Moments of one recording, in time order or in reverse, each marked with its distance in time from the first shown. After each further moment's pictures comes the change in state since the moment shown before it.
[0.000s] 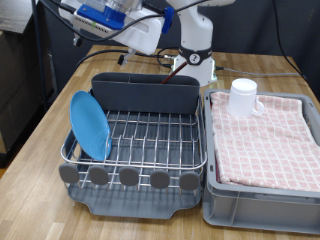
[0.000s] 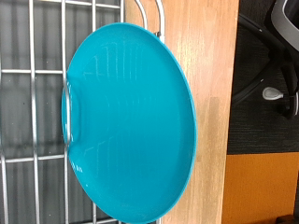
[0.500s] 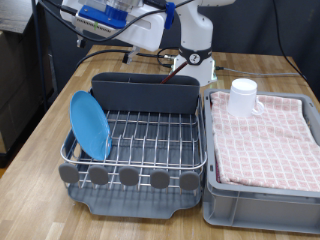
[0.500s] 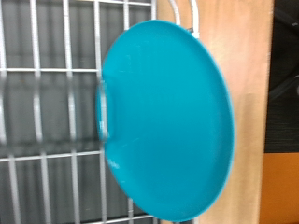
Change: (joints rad) arm 0.000 0.007 -0.002 0.014 0.162 -0.025 -0.086
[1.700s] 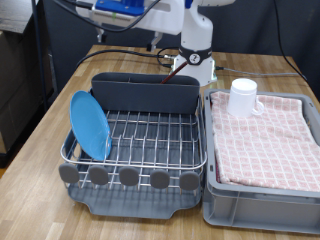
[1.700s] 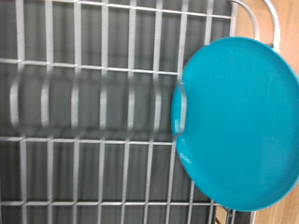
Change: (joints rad) arm 0.034 -0.026 0.076 0.091 0.156 -0.191 -0.107
